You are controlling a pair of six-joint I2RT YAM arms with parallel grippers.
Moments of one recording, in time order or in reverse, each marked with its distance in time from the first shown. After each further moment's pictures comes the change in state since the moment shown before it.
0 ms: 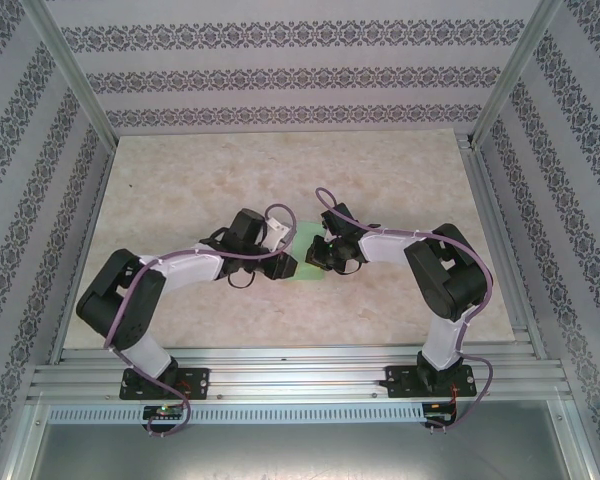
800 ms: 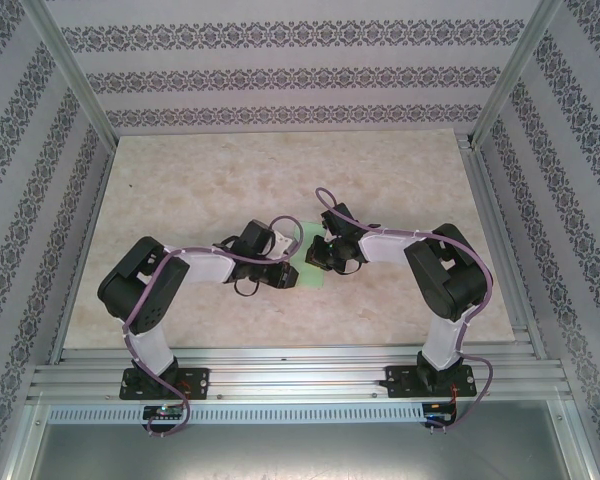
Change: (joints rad) left arm -0.026 0.129 -0.023 0.048 -0.061 -0.055; right arm 0.000 0.000 0.000 0.002 -0.001 0.000
